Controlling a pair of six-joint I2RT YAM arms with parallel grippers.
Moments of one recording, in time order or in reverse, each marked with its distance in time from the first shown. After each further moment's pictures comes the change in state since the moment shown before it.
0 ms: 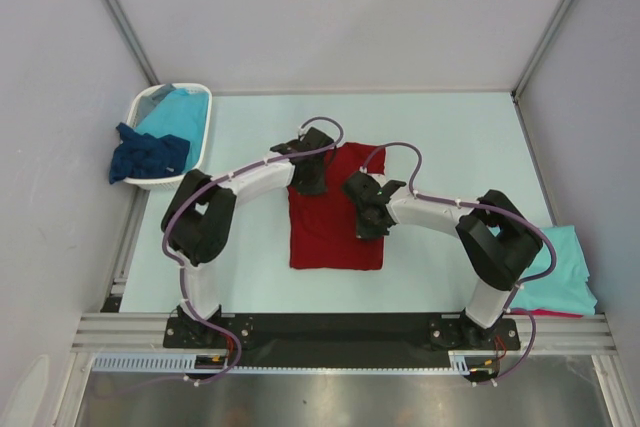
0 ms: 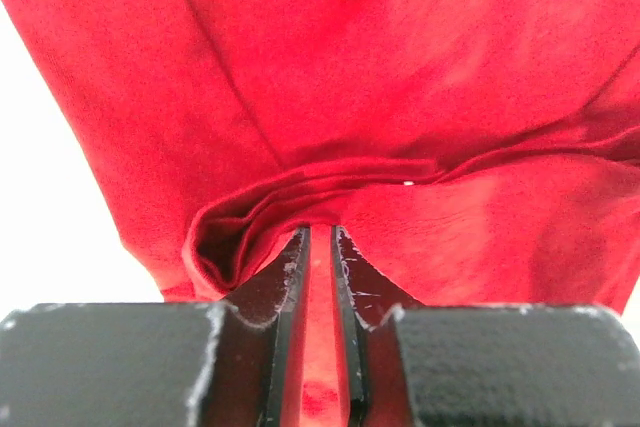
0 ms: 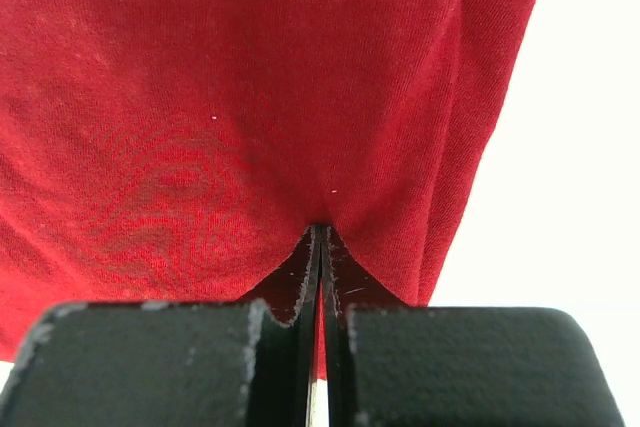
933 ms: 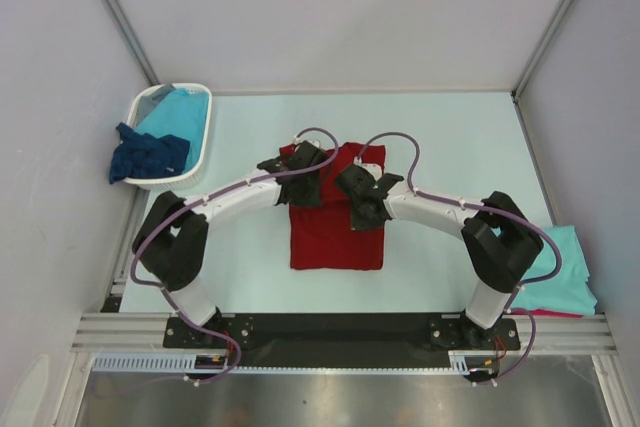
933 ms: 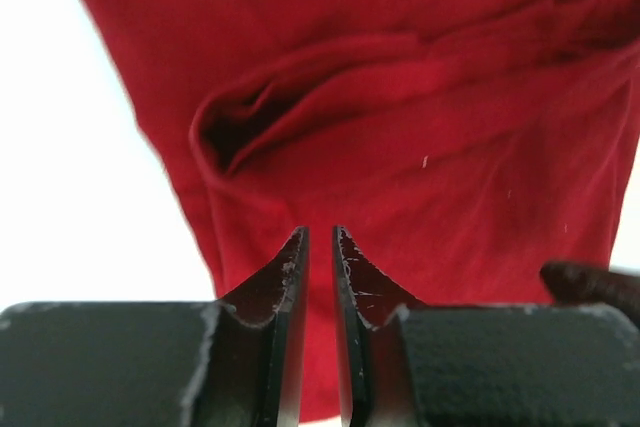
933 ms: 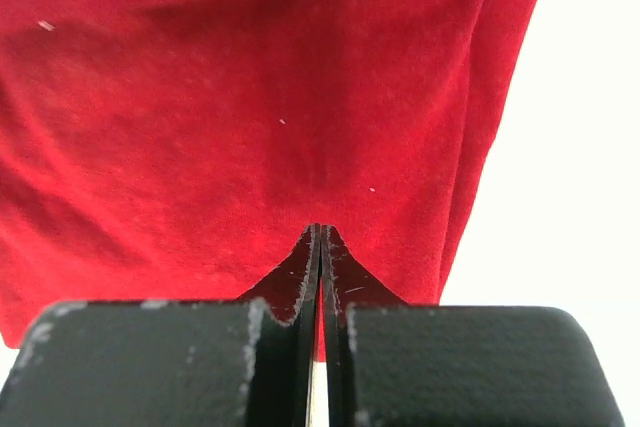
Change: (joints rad) left arm -0.069 -0.244 -0.195 0.008 -0.034 0.003; right arm 0.023 -0.013 0.107 -0.068 0.068 0.010
